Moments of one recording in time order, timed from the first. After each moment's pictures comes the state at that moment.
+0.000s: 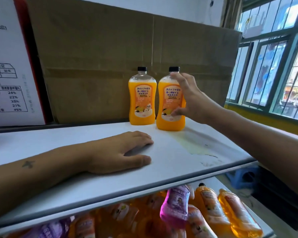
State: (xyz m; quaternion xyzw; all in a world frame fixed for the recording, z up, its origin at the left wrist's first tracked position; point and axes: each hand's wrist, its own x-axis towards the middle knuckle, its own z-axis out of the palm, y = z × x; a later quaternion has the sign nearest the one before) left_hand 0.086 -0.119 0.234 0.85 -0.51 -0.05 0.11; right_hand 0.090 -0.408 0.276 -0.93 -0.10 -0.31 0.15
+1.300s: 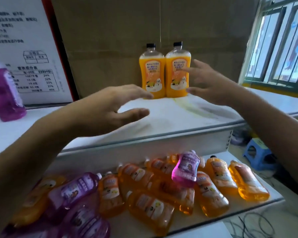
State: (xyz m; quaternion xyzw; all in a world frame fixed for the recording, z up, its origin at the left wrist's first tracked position) left_hand 0.013 -0.080 0.265 0.83 -0.51 0.14 0.15; right_hand 0.028 -0.402 0.261 -0.95 -0.10 -0.26 0.14
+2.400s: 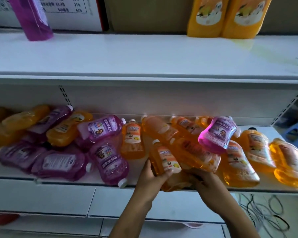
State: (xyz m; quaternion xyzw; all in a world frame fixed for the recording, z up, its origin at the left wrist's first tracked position) left_hand -0.053 -0.121 -0.065 0.73 0.12 -0.17 0.65; right_hand -0.078 -0.307 -0.064 -0.91 -0.03 0.02 0.40
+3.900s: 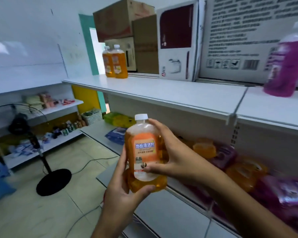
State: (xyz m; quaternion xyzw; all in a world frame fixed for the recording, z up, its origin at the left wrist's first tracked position) left_hand -0.194 0.368 0.029 0.71 0.05 0.35 0.61; right_hand -0.059 0.237 0.123 -0.70 -0.57 0.07 0.42
